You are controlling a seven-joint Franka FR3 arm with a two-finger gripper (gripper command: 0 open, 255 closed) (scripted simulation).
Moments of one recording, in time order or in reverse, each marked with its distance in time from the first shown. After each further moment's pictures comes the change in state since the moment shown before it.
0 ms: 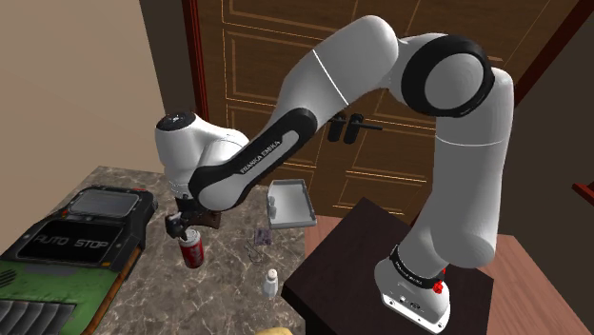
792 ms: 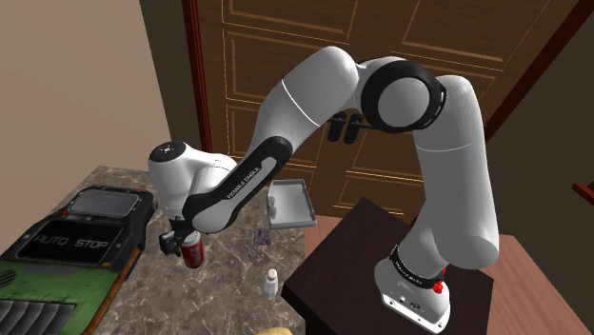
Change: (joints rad) arm 0.067 0.187 -0.052 0.103 -0.075 0.070 0.063
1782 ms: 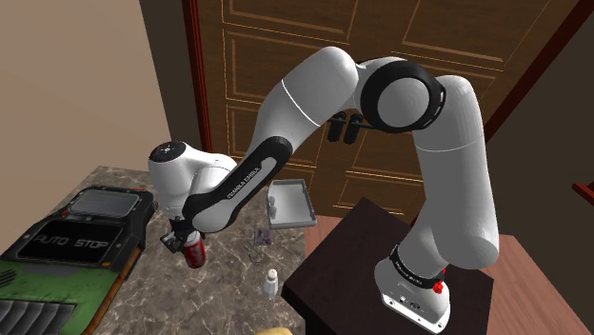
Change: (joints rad) arm 0.000 0.001 -0.001 0.001 -0.001 0.001 0.000
